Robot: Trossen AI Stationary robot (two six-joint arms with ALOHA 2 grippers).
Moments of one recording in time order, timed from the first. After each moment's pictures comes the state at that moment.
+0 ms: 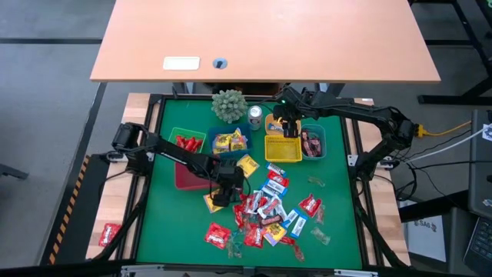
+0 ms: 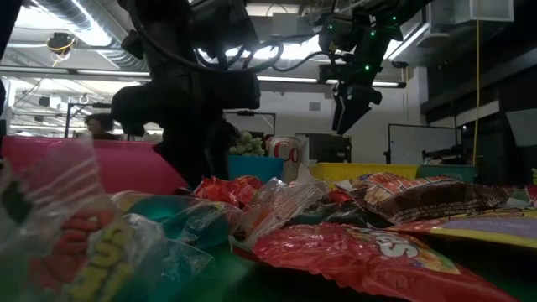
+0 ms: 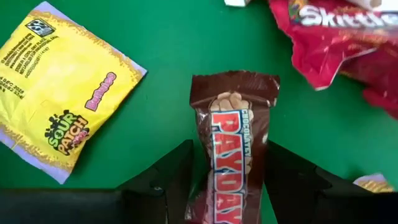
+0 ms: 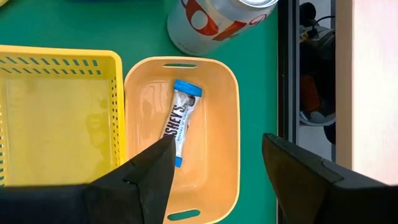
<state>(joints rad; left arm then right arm) -0.15 1.83 1.03 -0.34 -0.04 0.00 -0.45 1.60 1.28 -0.76 0.14 -0.55</state>
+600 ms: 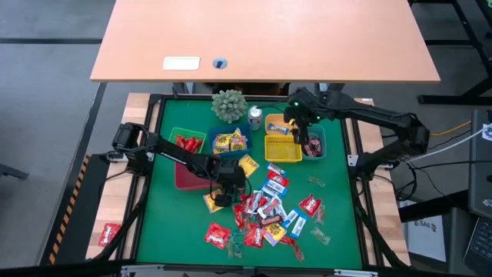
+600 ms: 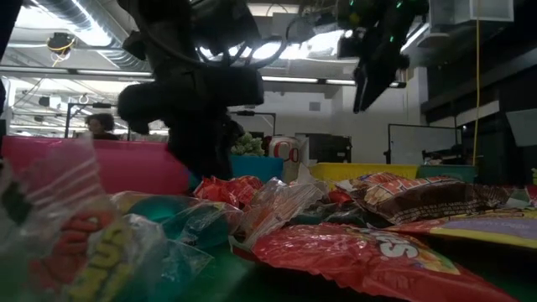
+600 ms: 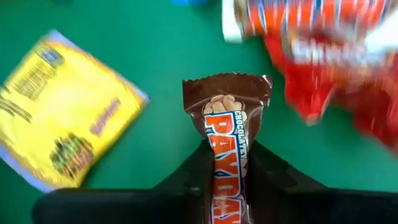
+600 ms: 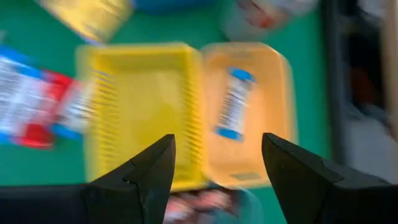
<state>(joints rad) -0.14 1.83 1.03 -0.28 -0.04 -0.01 -0.39 1.43 1.28 -0.96 -0.04 -0.39</state>
